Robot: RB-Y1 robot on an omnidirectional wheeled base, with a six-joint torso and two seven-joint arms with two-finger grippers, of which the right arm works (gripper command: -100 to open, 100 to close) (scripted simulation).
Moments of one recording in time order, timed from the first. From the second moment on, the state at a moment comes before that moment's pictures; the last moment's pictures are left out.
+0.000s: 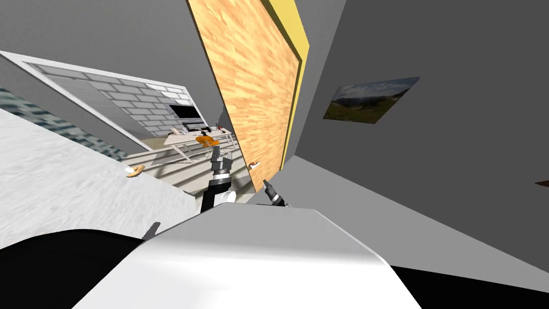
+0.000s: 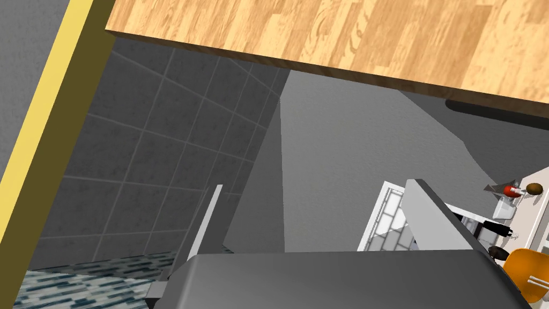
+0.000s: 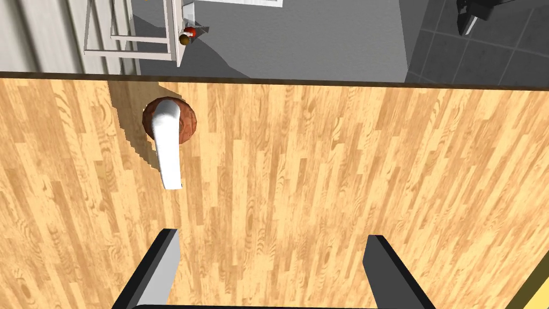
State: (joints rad) arm 0.08 -0.18 0.79 -1.21 0.01 -0.73 -0.08
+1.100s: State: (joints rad) arm -0.01 -0.19 0.95 -0.98 0.00 -0.75 -0.12
